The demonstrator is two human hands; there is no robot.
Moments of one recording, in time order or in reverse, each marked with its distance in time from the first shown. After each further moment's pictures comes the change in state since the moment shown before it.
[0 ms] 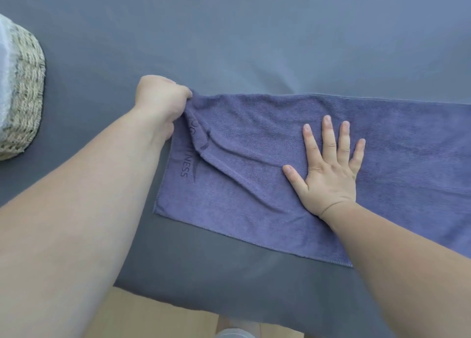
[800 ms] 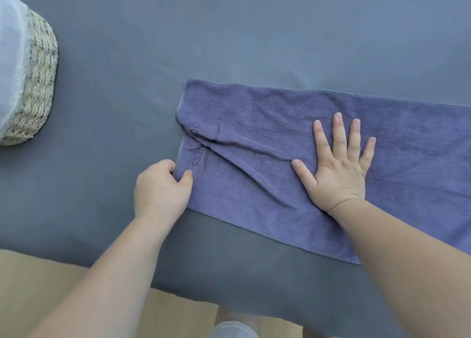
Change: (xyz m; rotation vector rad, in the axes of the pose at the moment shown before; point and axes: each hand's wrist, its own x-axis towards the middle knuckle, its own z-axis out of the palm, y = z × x) left_hand -0.100 -0.129 -0.034 0.532 0.087 0.160; right_hand 0.000 0.000 -0.003 -0.015 0.020 0.014
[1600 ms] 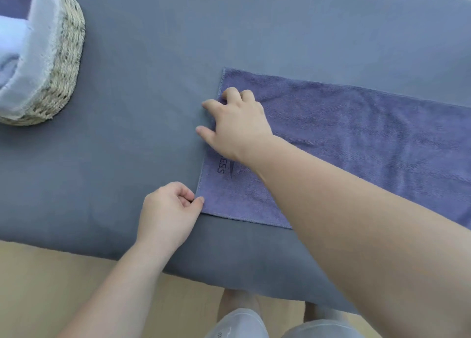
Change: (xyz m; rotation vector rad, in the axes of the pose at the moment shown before) left_hand -0.032 -0.072 -0.038 -0.189 -0.231 -0.129; right_hand 0.039 -0.247 -0.046 0.009 -0.093 -0.361
